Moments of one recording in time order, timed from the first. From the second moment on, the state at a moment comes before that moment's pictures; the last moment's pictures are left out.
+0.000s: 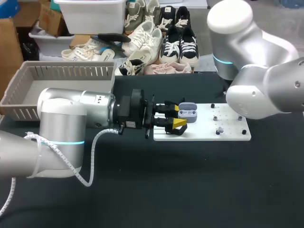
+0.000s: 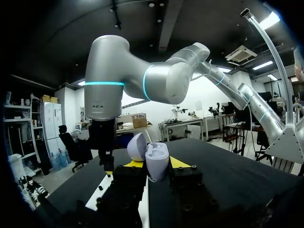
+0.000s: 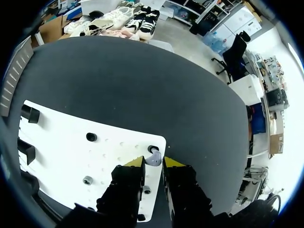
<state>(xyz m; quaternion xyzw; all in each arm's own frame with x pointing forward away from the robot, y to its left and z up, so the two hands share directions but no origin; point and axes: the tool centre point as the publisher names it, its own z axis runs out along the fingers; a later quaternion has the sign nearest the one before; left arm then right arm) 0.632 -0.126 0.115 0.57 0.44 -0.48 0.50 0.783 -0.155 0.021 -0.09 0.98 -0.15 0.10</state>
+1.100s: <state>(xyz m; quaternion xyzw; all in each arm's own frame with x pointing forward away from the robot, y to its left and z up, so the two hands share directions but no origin) 0.632 -0.126 0.115 0.57 0.44 -0.48 0.50 0.762 -0.154 0.051 -0.07 0.98 -0.14 0.10</state>
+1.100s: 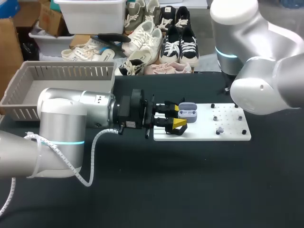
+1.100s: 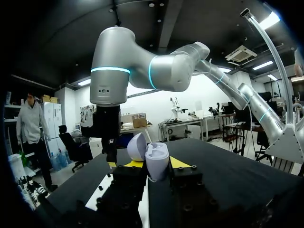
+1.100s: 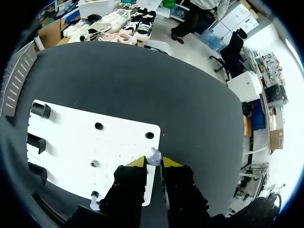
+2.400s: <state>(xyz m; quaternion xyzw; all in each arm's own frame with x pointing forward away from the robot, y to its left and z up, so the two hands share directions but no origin) 0.632 -0.126 0.115 0.57 0.44 -0.48 0.50 0.644 -0.123 0.105 -0.05 0.99 -0.12 0.11</state>
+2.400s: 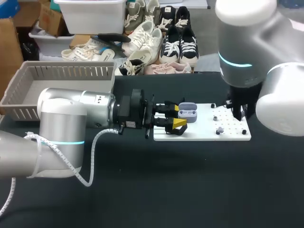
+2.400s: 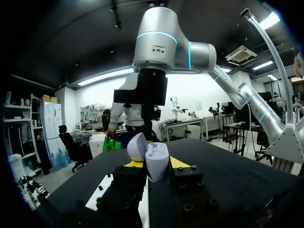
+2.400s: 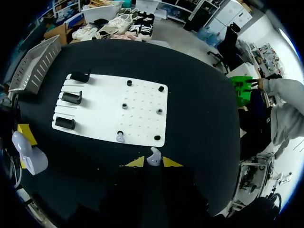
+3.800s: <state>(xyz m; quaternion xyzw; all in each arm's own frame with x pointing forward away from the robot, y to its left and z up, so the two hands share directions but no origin) 0.632 -0.126 0.115 0.57 0.44 -0.48 0.50 0.613 -0.104 0.162 0.15 0.97 -0.13 0.13</state>
